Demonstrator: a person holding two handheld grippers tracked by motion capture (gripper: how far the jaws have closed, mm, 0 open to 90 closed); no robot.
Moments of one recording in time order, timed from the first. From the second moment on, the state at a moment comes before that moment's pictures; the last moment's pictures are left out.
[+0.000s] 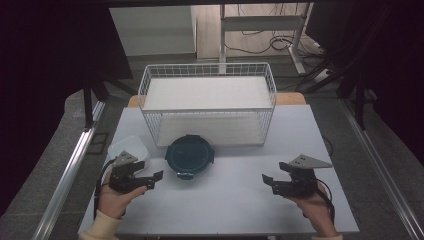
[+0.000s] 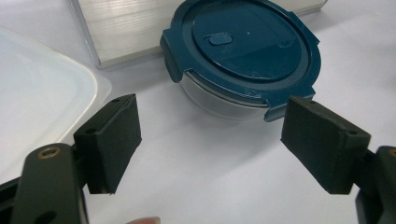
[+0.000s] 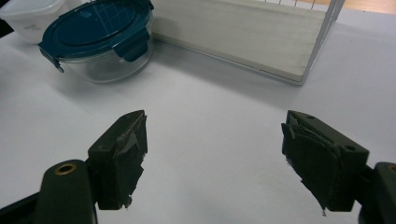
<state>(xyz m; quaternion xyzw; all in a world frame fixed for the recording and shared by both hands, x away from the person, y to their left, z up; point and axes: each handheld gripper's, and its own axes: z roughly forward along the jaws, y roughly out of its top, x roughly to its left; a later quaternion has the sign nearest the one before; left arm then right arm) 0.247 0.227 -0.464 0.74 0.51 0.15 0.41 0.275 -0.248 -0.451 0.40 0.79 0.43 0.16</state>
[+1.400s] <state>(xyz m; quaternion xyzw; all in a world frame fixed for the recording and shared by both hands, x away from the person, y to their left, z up) 0.287 0.204 -0.418 0.75 0.50 0.13 0.41 0.278 -0.245 -0.451 0.41 0.80 0.41 0.17</state>
